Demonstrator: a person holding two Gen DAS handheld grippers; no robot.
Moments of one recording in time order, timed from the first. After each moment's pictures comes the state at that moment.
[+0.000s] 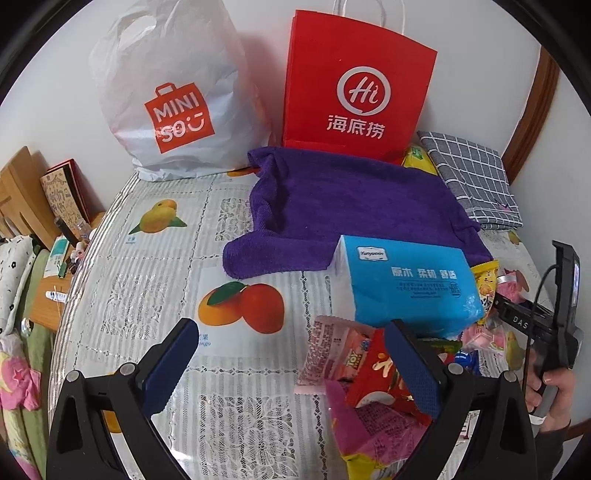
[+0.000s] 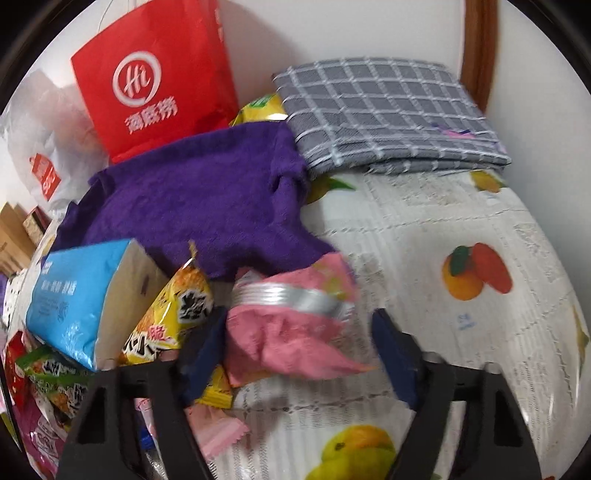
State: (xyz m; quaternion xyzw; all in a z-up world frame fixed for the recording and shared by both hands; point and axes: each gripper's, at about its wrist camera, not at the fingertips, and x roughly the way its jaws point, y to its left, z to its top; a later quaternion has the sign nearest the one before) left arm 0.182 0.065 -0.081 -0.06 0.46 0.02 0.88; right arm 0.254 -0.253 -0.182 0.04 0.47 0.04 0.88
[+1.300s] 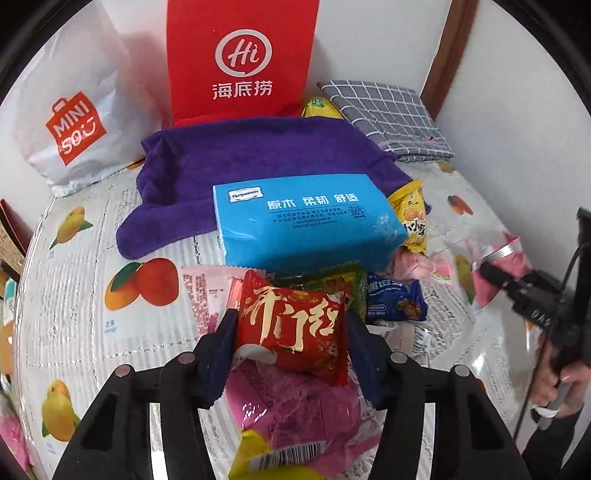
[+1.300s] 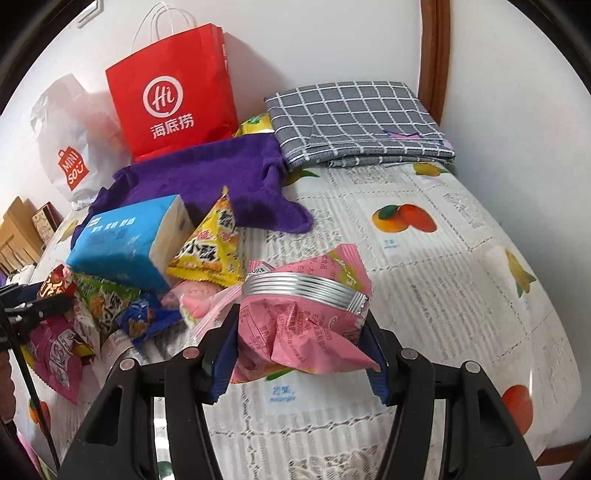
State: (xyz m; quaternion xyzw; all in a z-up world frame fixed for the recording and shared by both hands) left arm 0.160 0.004 -0.098 0.00 0.48 -0.13 0.87; right arm 0.139 -0.272 -0.144 0.04 0.43 0.01 0.90
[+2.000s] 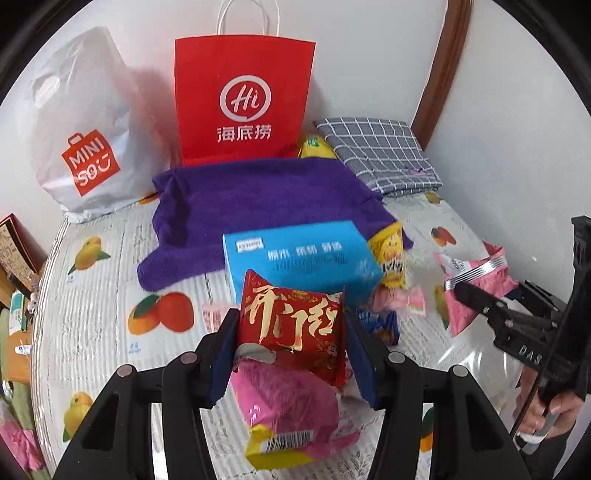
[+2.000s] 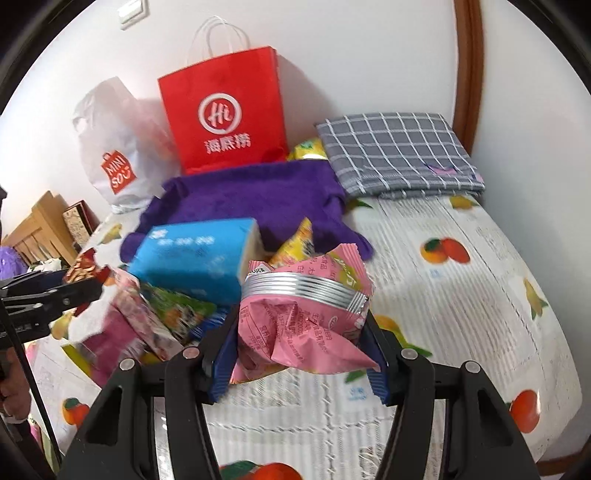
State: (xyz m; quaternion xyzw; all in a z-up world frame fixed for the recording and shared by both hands) left arm 0.158 0.008 -0.050 -0.01 0.44 -0.13 0.89; right arm 0.129 -0.219 -0.092 0.03 0.40 0.07 0.92
